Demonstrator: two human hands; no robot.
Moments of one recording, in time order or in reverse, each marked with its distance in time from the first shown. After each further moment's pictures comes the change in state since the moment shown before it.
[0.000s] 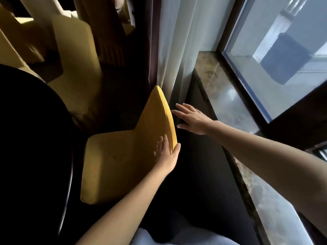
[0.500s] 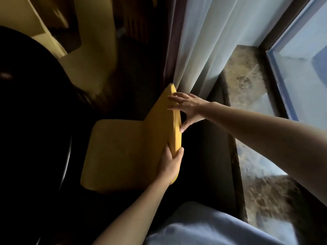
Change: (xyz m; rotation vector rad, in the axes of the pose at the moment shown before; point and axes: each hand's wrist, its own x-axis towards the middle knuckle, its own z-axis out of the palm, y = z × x) left_hand 0.064 0.022 0.008 -0.439 0.081 -0.354; right_hand 0.145 0.041 -0.023 -0.203 -0.205 -0.450
